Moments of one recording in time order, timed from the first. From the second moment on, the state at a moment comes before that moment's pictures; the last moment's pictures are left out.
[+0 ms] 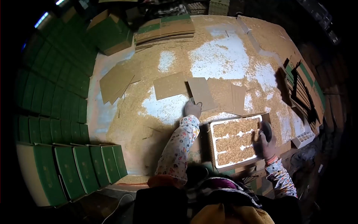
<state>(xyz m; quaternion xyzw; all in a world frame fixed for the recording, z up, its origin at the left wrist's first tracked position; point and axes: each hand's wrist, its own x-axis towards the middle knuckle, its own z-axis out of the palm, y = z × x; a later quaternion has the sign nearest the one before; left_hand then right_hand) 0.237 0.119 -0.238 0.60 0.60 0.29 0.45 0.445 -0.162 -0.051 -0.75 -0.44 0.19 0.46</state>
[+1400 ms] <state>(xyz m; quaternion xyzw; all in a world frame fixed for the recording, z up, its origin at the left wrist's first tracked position) 0.227 -0.044 -0.013 0.92 0.29 0.26 0.04 0.498 -0.144 0.005 -0.62 -0.62 0.37 0.31</state>
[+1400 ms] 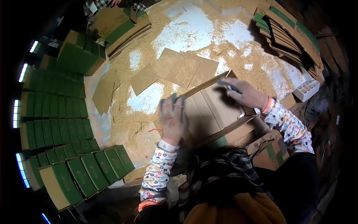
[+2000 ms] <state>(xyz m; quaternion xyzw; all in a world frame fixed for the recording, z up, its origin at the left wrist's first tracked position) 0.175 -0.062 -0.149 0.35 0.59 0.36 0.63 0.479 -0.162 -0.082 -0.58 -0.36 0.59 0.43</state>
